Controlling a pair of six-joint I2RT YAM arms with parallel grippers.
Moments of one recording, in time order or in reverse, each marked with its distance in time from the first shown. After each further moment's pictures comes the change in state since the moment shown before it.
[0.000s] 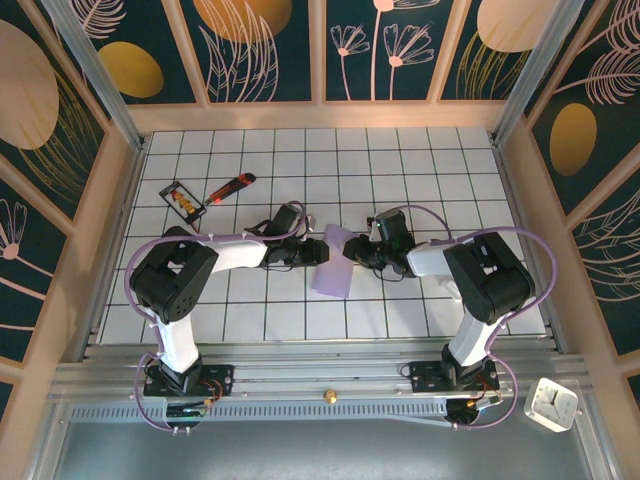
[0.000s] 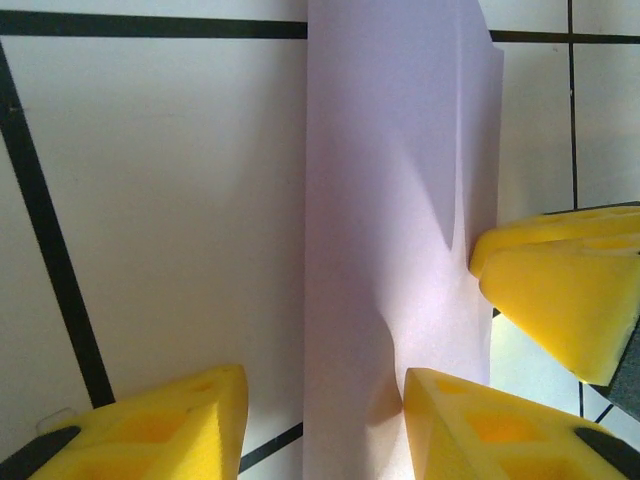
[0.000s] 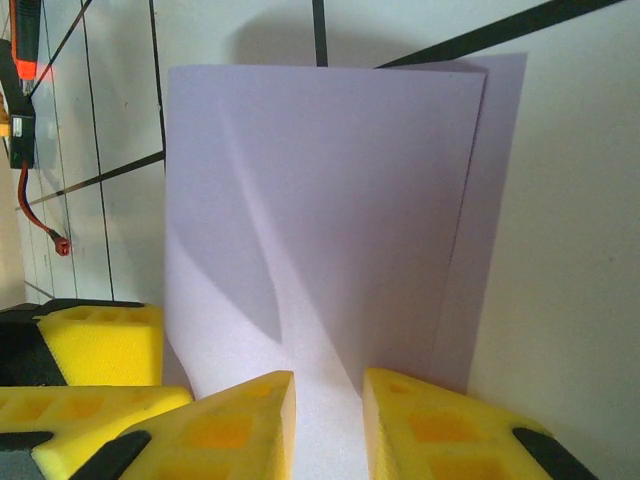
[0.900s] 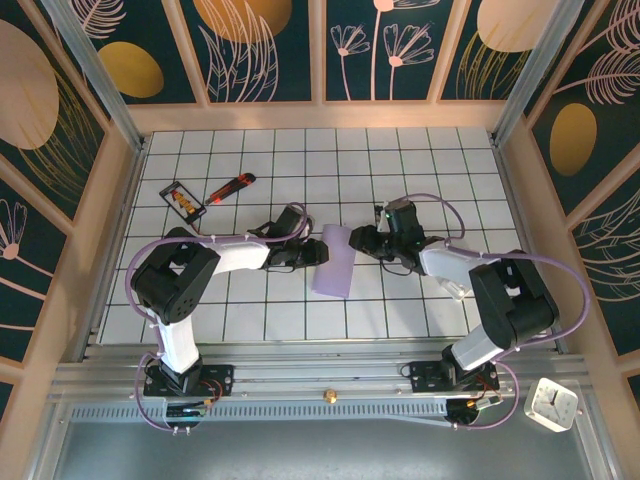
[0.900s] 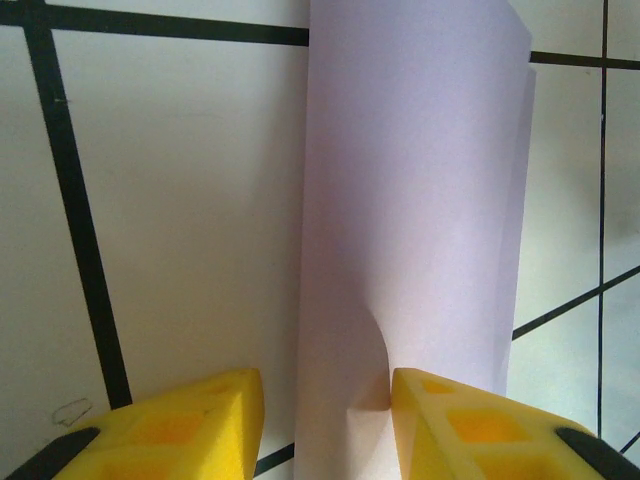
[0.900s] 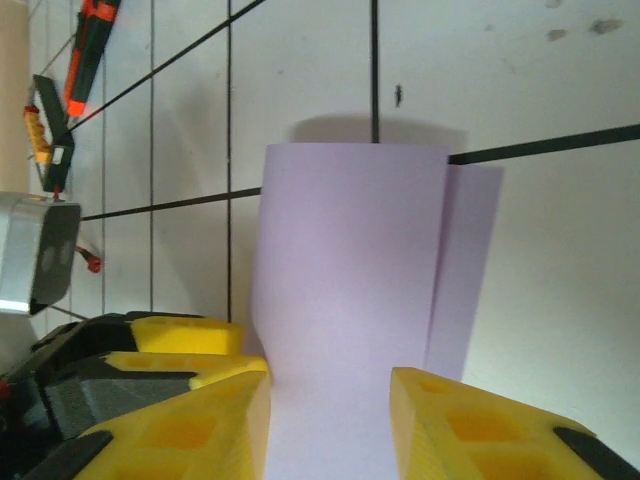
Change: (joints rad) left arm -0.028 0.003 0.000 -0.001 -0.079 -0.062; right arm -0.027 -0.186 0.029 -0.187 0.079 -0.084
